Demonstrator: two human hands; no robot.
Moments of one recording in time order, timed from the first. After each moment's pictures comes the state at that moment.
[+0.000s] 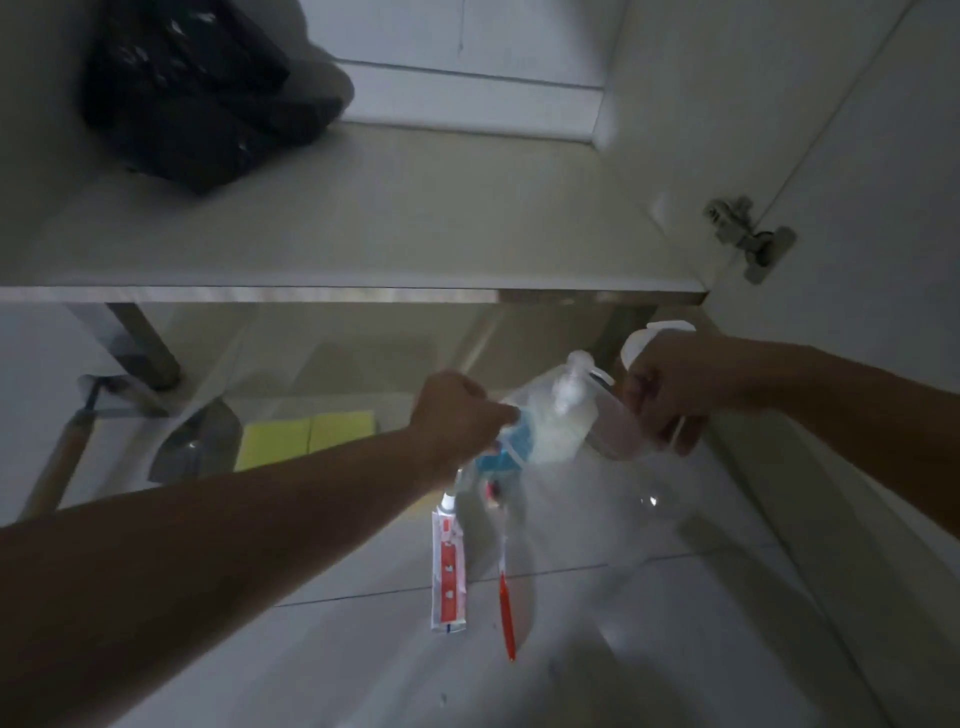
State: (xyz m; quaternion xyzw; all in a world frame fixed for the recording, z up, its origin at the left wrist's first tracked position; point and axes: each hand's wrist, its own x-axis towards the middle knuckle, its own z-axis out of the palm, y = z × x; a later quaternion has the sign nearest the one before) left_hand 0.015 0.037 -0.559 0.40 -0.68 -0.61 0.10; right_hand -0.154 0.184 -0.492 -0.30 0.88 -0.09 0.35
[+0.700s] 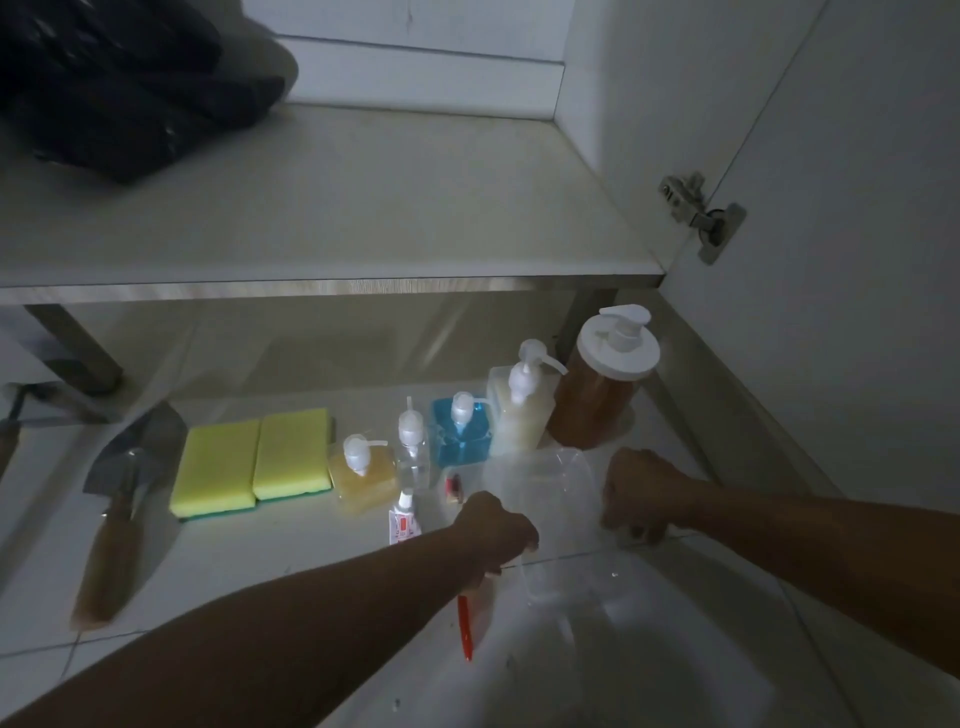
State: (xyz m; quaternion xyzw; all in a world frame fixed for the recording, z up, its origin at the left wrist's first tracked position) left_hand -0.006 0.122 -0.647 0.41 -0.64 -0.63 -0.18; right_hand -0.152 0.244 -0.620 -0.19 0.91 -0.04 0.38
